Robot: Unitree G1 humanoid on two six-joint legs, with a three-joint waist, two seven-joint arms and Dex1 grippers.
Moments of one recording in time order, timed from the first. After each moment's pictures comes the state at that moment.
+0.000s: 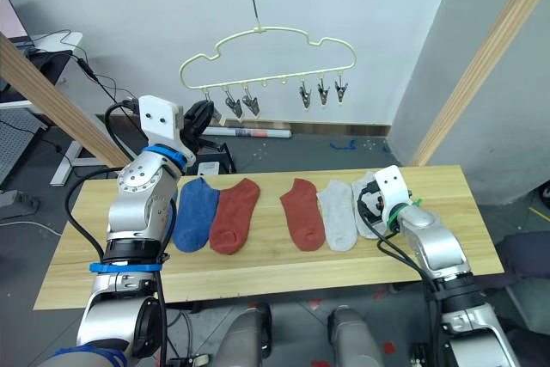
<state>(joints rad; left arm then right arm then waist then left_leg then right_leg) -0.62 0.35 0.18 0.26 -0.23 0.13 -0.36 -0.44 -0.34 0.06 0.18 0.15 0.68 0.21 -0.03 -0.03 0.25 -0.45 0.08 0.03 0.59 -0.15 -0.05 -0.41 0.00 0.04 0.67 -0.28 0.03</state>
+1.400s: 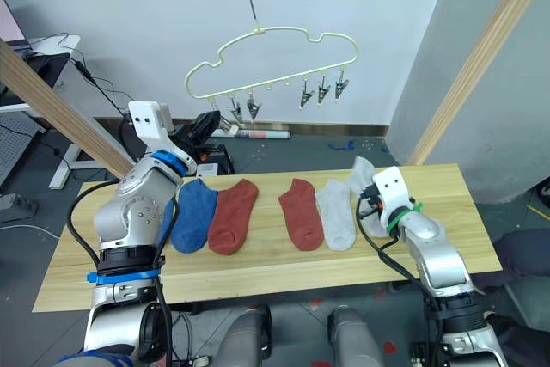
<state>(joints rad) -0.61 0.29 0.34 0.11 -0.62 0.57 -0.34 -0.29 -0.37 0.09 -0.21 0.14 0.59 0.41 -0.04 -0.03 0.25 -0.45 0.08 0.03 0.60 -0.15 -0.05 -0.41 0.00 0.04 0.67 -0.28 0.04</state>
